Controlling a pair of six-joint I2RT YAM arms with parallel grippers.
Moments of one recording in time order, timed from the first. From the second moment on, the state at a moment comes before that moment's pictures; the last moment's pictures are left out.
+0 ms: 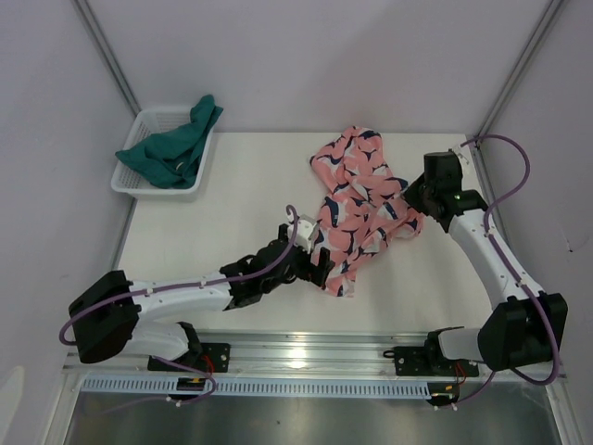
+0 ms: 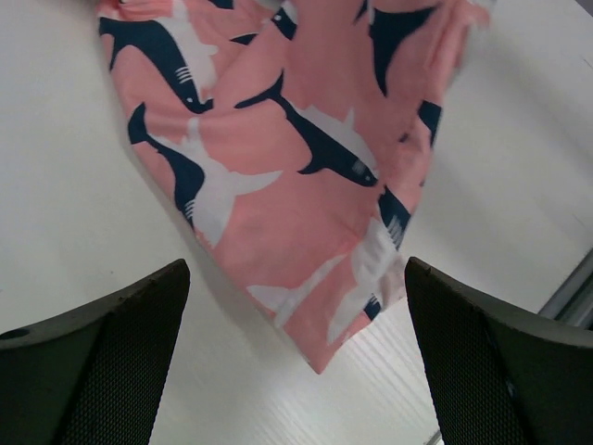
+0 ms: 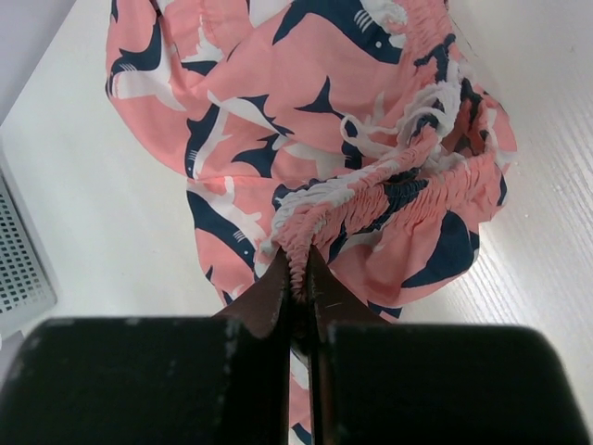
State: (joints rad) left arm -1.03 1.28 0.64 0.26 -0.27 -0.32; right arm 0.19 1.31 1.15 -0.56 0.17 0.82
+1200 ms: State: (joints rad) left arm -1.12 1.78 0.96 0.12 -0.43 -0.50; right arm 0.00 1.51 1.53 -0.59 -0.04 0.82
